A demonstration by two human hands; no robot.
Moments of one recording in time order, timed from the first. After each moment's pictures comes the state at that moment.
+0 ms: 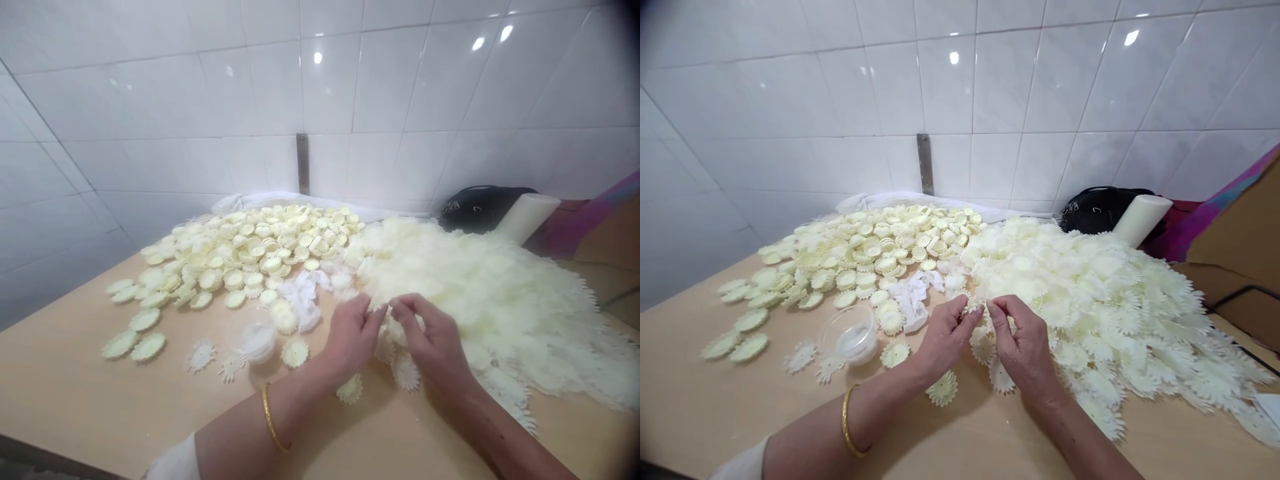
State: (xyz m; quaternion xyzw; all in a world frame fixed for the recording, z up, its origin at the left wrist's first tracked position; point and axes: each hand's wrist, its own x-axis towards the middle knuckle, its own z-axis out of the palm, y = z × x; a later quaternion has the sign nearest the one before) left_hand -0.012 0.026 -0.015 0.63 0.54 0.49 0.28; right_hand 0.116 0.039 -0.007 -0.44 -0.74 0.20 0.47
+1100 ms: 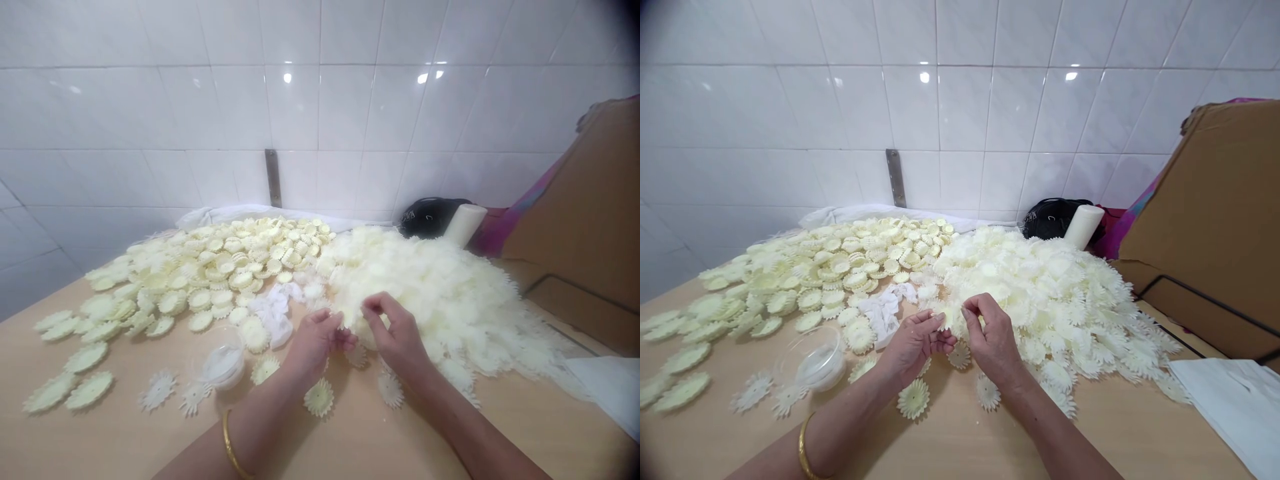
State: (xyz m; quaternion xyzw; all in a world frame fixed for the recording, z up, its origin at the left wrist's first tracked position) left_hand -0.014 0.031 -0.010 0.30 0.41 0.56 0.65; right_hand 0.123 0.049 -0.001 -0.42 -0.75 0.19 0.48
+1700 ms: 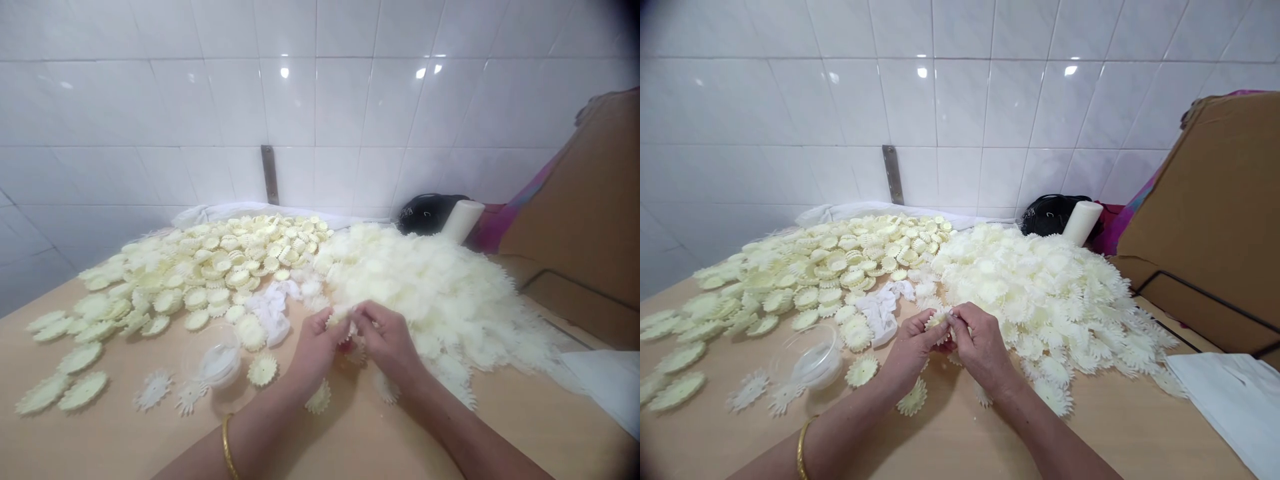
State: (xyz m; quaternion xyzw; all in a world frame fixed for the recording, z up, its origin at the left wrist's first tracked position) left_hand -0.006 0.020 -0.017 0.41 0.45 0.55 0.57; right_hand 0.114 0.040 -0.002 -0.41 -0.75 0.27 0.44
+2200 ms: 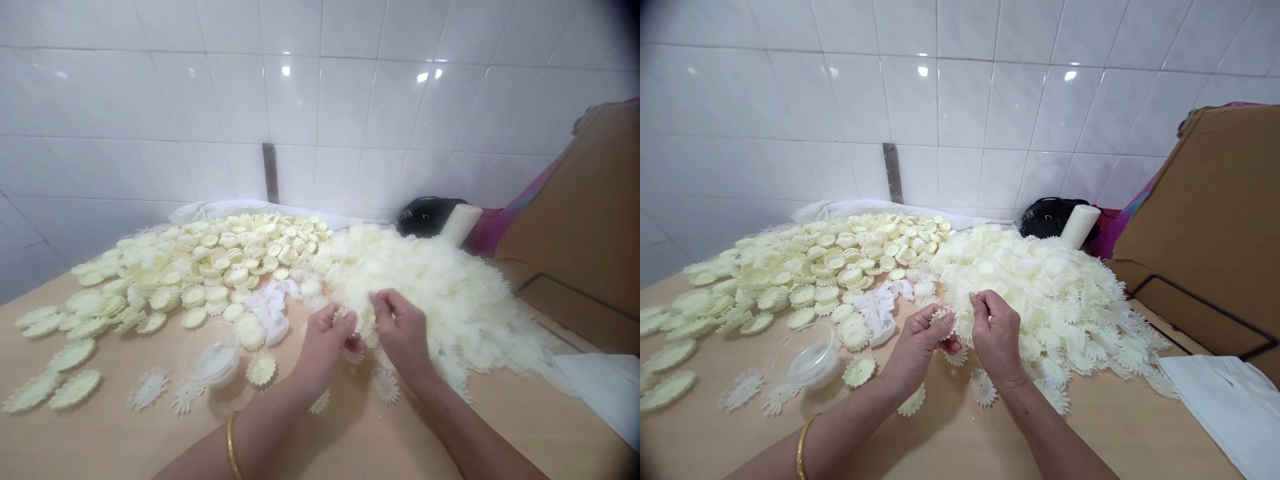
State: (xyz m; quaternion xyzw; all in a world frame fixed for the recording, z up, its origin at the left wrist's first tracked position) left_hand 0.002 0.021 -0.010 0.45 0.39 0.57 0.57; right_hand 0.118 0.046 0.002 -0.51 -0.65 0.16 0.53
